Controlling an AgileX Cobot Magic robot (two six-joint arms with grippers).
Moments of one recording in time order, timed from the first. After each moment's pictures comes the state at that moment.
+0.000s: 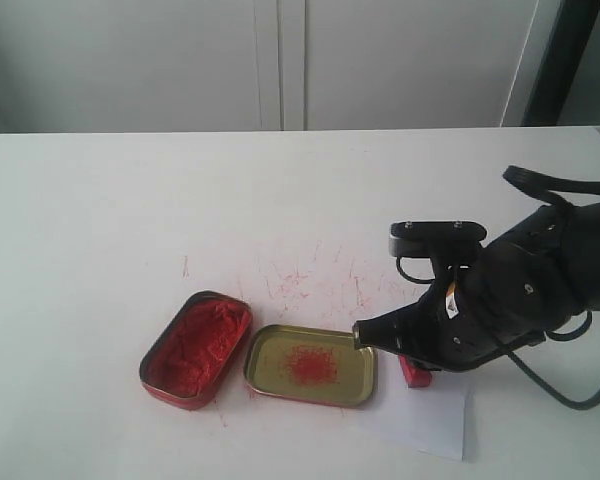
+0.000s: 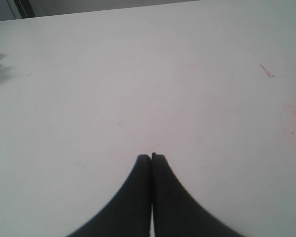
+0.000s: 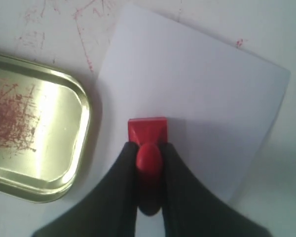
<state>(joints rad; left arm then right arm) 0.01 0.00 0.03 -0.07 0.38 0.13 0.54 1.63 -0.75 -0.13 0.37 0.55</state>
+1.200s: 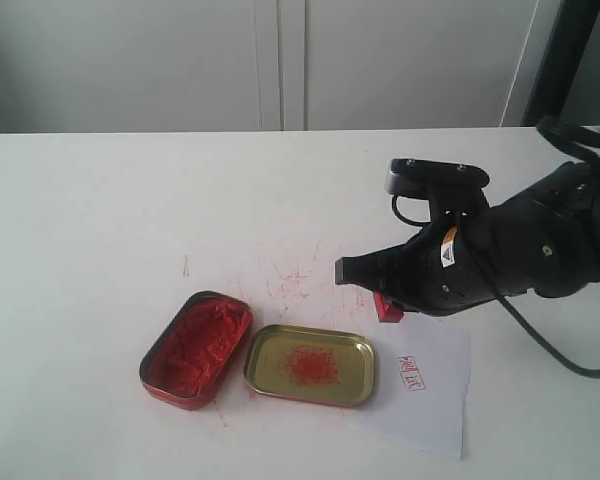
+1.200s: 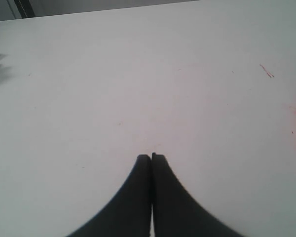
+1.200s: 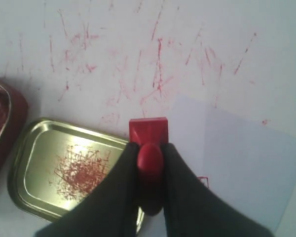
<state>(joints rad) 0.01 0.00 0.03 -0.07 0.38 0.13 0.54 1.55 -0.81 -0.10 0.30 0.56</state>
